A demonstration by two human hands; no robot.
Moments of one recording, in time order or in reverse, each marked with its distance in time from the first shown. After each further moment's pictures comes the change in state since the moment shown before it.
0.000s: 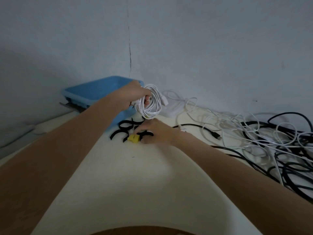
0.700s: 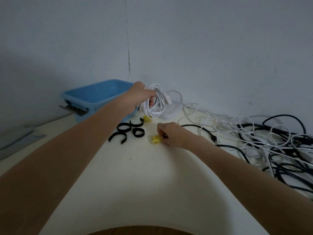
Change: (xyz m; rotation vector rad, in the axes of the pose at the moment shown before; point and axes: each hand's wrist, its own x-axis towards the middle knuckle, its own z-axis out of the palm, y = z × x) left_hand 0.003 0.004 0.015 0.018 0.062 0.095; right_hand -0.031 0.024 -0.018 -0.309 -0.036 0.262
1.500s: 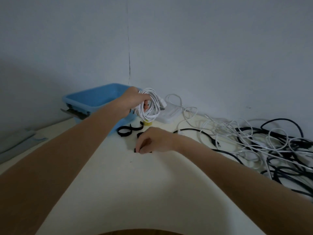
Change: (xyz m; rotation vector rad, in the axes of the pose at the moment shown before) left_hand 0.002 -0.011 -0.013 -0.023 -0.001 -0.003; right_hand 0.002 -0.050 -0.014 0.444 -0.178 -0.180
